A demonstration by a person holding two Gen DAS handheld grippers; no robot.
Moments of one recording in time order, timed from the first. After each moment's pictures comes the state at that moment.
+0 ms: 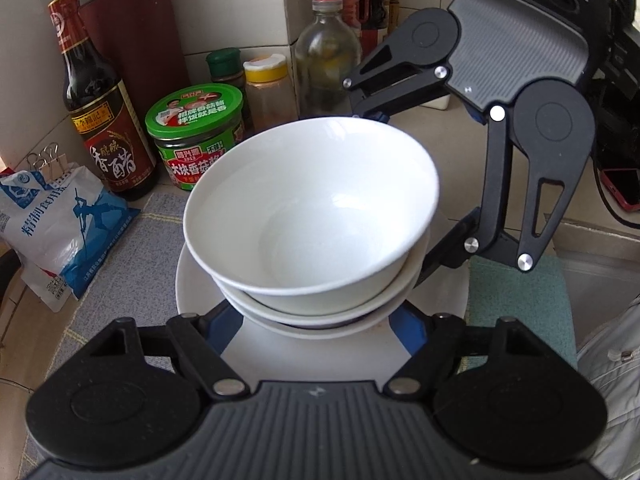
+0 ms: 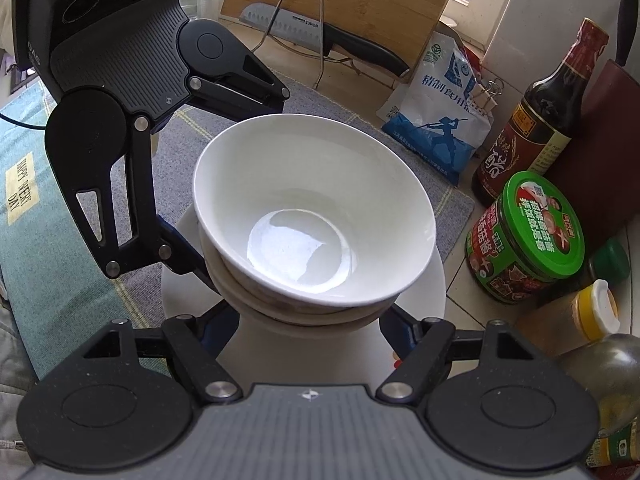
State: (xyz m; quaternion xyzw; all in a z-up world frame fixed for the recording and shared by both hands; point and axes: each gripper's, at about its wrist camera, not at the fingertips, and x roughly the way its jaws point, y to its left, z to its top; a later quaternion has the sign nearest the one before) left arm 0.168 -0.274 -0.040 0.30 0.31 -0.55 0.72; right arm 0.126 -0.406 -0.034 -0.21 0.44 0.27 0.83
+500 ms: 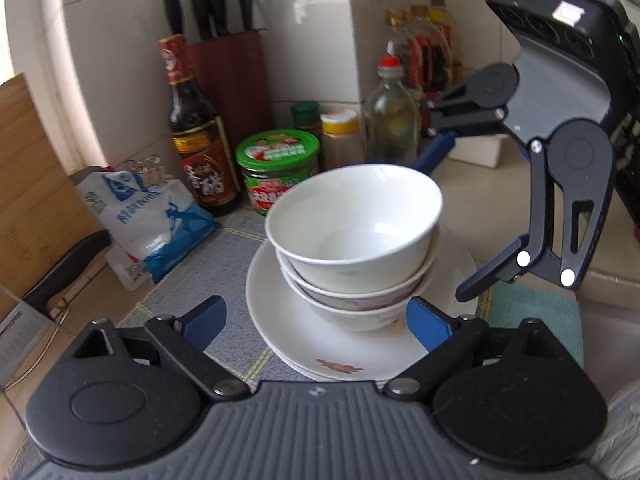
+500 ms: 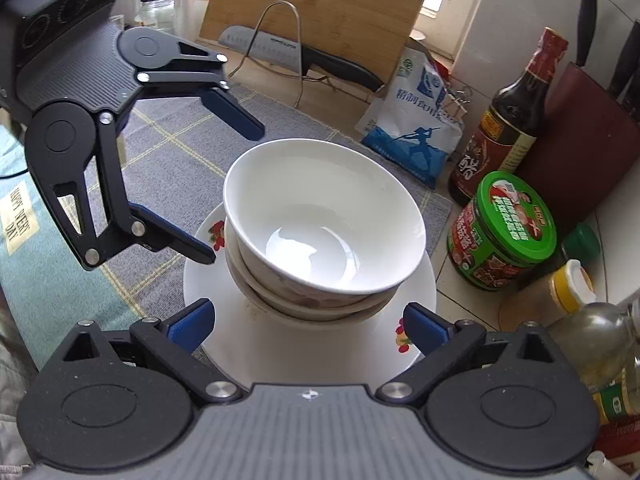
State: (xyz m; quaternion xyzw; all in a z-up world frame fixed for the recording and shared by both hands) left arm 0.139 -0.218 -0.014 0.21 0.25 -0.45 0.83; right arm 0.097 -0.395 -0.012 -0.18 0.43 0.20 0.86
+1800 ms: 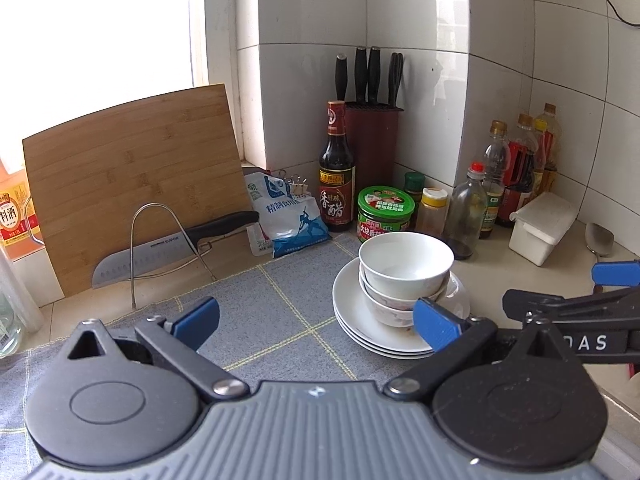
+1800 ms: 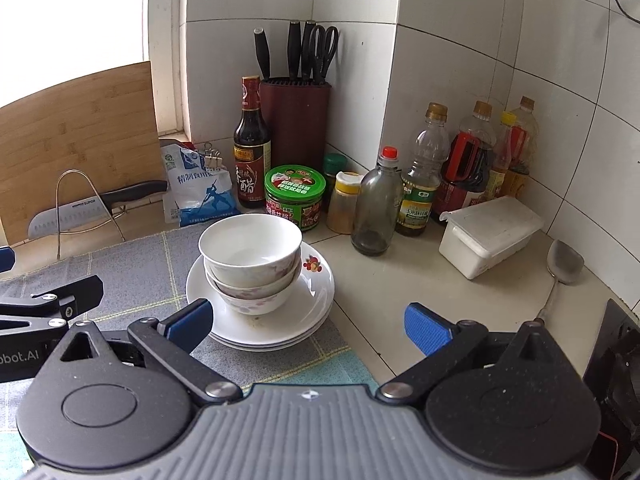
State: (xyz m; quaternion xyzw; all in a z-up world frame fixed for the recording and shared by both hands) left arm 0.045 -0.129 0.075 0.10 0.26 -0.28 0.92; right arm -0.043 -0.287 0.069 0.06 0.32 -0.26 0.91
